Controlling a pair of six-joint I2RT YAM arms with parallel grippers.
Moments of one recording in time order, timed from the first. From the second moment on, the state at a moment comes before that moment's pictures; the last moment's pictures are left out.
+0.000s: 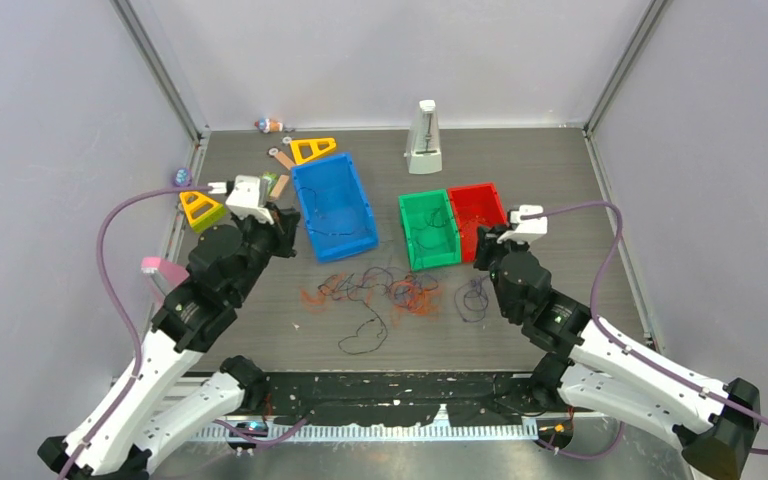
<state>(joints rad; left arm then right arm) -0.60 0.72 0.93 -0.33 -0.23 -0.24 0.85 0.76 0.58 0.04 0.74 0.32</state>
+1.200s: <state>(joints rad) -0.60 0.63 1.14 -0.32 -0.21 -0.15 0.85 1.00 0.55 0.02 0.19 0.27</state>
